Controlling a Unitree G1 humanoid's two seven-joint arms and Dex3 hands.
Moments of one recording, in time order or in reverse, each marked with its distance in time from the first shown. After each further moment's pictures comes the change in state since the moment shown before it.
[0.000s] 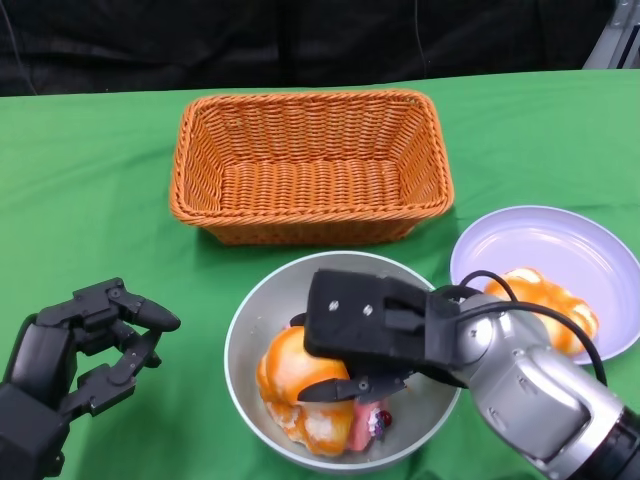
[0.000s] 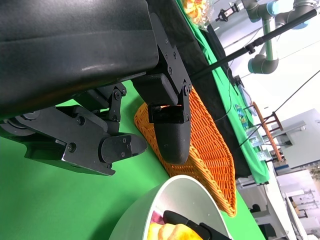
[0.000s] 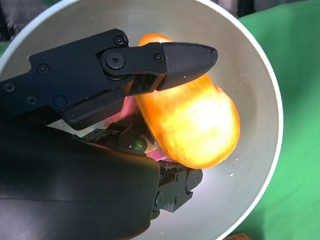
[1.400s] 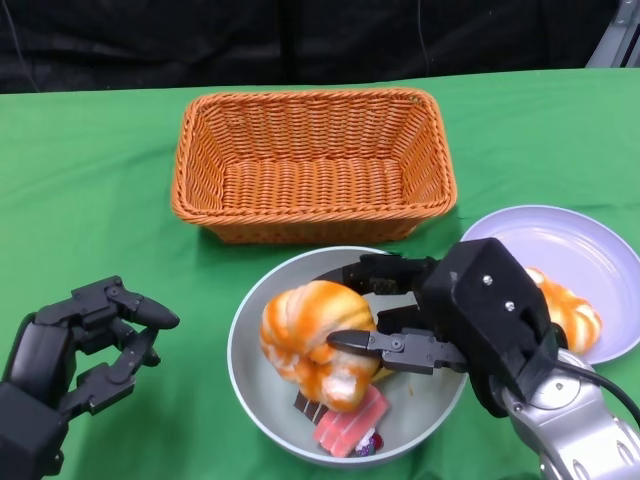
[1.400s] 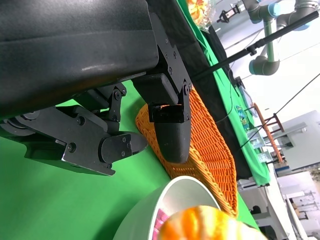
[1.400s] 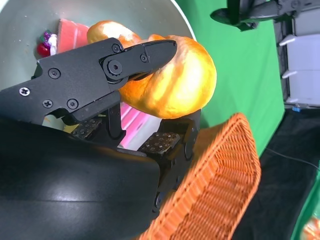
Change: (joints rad) left arm -0.008 0.001 0.002 0.019 -0.003 -0.009 0.000; right arm 0.343 0.157 -0.423 -0.179 0.207 -0.248 -0.337
